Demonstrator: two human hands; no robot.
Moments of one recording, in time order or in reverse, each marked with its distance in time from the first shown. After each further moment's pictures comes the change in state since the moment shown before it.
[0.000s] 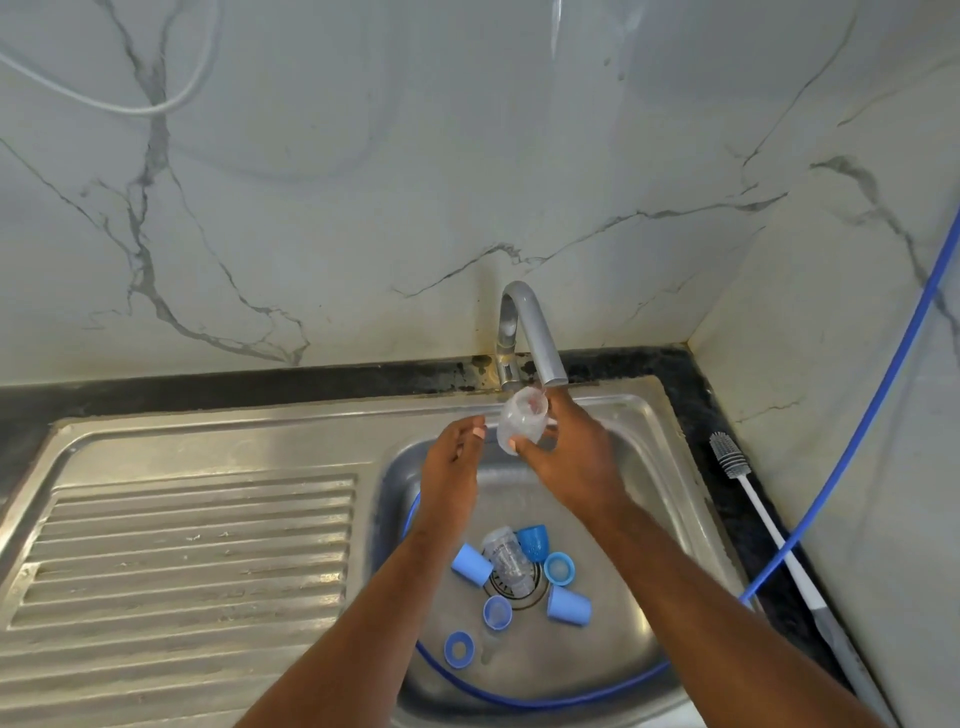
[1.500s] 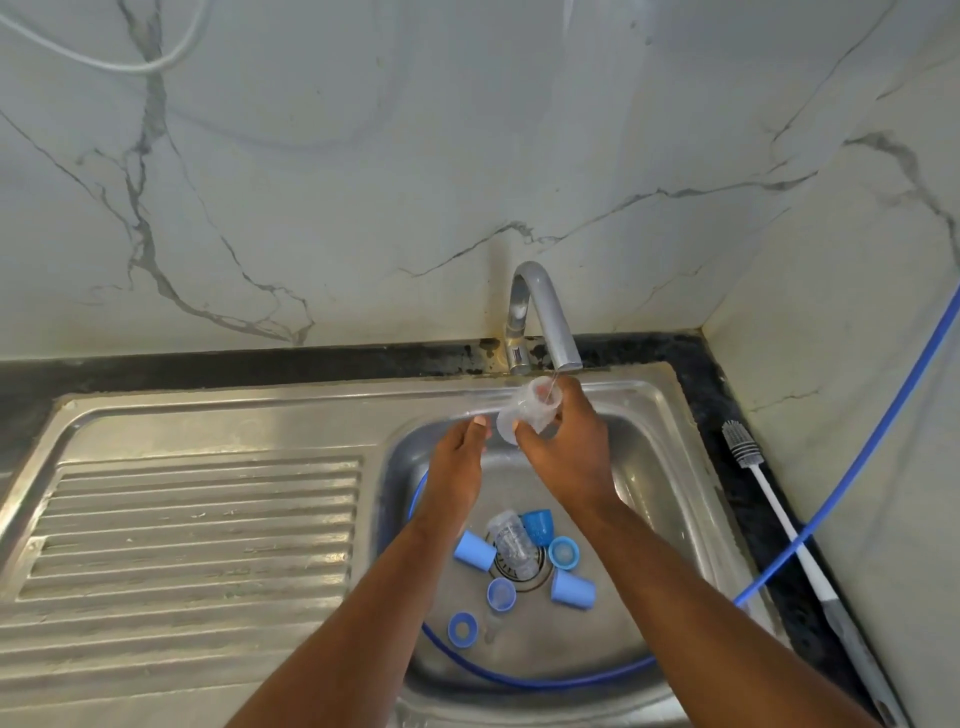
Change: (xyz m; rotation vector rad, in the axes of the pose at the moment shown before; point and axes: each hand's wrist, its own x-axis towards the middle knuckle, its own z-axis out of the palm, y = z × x) left_hand 0.001 -0.011 -0.001 -0.032 -0.042 -0.181; right_hand -0.001 0.001 0.024 0.024 0.085 0.096
